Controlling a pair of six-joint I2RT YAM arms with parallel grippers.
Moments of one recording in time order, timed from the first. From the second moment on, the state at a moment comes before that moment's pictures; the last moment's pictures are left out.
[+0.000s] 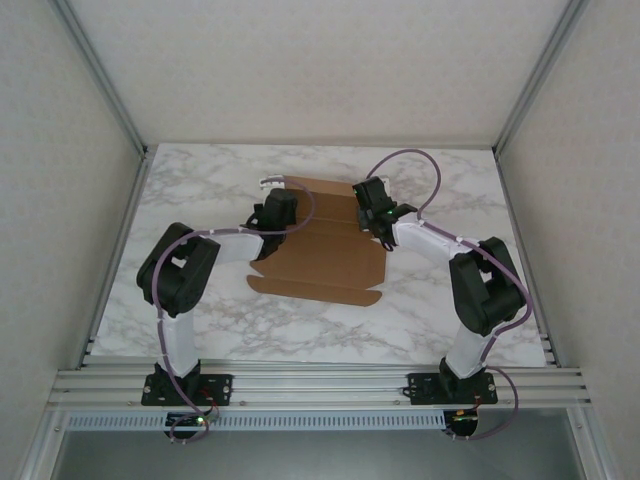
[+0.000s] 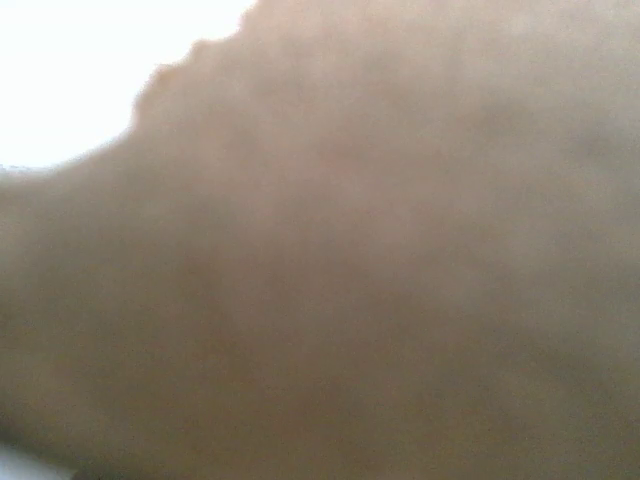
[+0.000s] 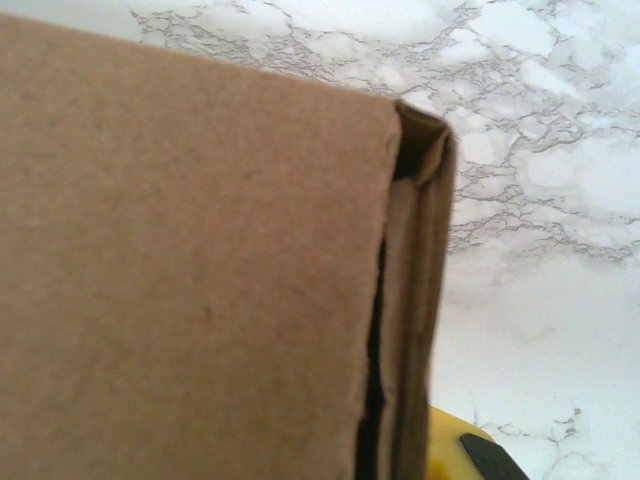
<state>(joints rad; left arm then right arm) -0.49 1.95 1.08 0.34 -0.52 -0.33 0.55 1.76 1.20 -0.34 0.42 0.30</state>
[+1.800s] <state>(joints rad) -0.45 1.32 0.47 0.71 -0.01 -0.46 0.52 1.70 0.99 -0.02 0.42 0.17</state>
